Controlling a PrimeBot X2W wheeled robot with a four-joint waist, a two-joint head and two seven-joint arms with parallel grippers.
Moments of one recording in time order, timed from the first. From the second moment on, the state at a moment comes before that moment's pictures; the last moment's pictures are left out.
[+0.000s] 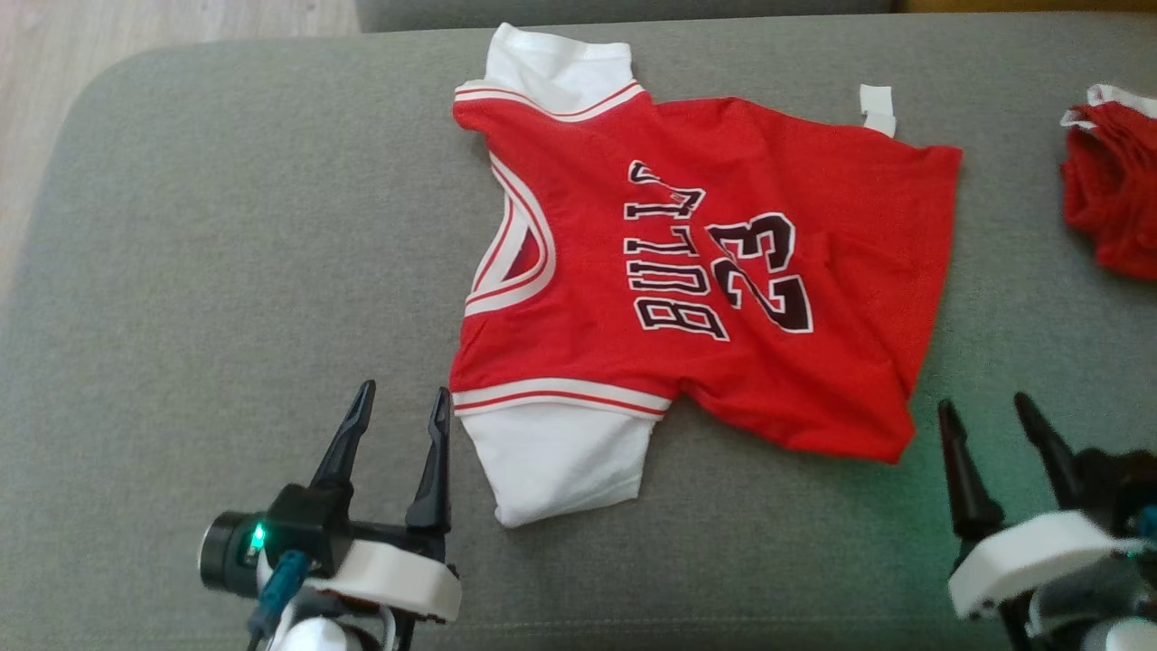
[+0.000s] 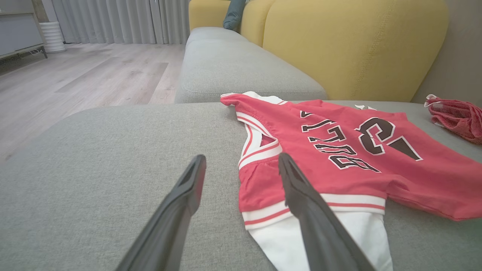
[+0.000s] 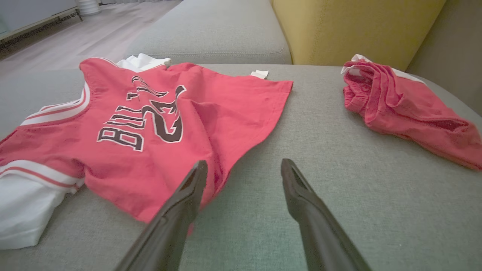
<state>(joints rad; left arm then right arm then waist) 0.04 0.05 -0.28 0.07 -0.10 0.06 -0.25 0.16 -0.07 -0.07 -0.12 0.09 0.12 0.17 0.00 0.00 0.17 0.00</state>
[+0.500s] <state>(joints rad) 0.01 0.05 -0.29 0.07 -0.10 0.06 -0.25 -0.05 -0.06 -0.16 0.24 0.08 0.12 0.18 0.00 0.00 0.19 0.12</state>
